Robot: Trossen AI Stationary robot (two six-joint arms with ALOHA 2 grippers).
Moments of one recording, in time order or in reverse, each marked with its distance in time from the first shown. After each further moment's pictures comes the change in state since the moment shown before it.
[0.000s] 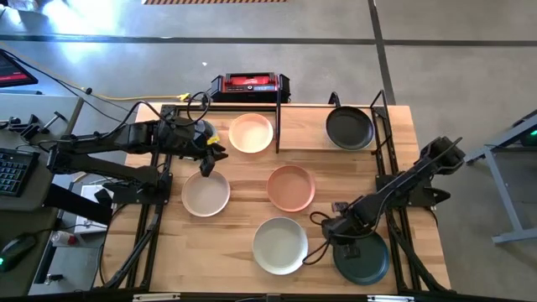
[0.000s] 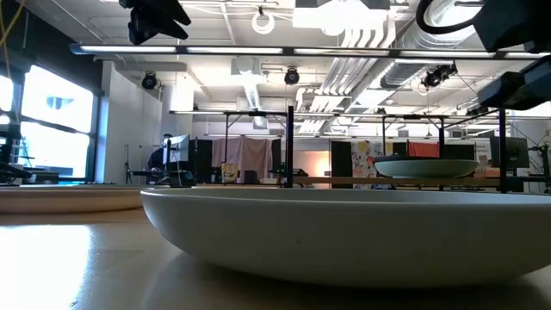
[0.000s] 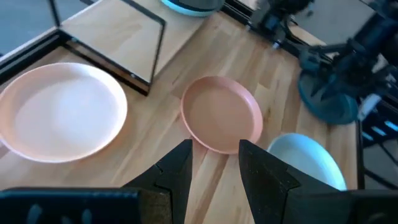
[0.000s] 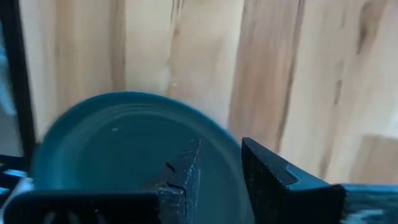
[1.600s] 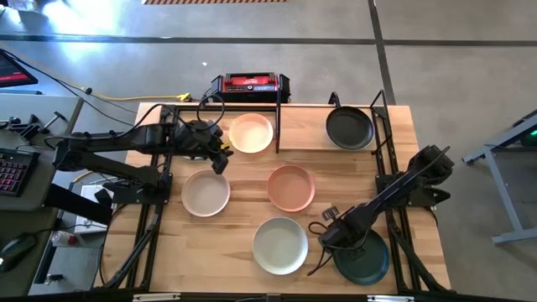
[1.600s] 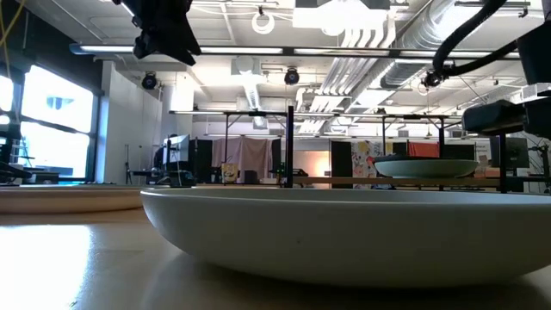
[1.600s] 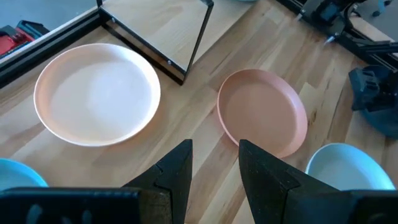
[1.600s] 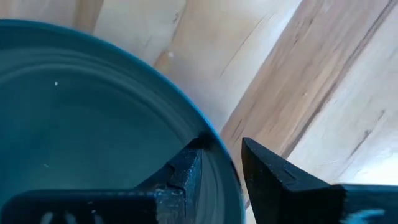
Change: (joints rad) left arm 0.000 0.118 0.000 -0.006 -0.125 -0.062; right arm 0.033 0.154 0.000 0.028 0.040 -0.369
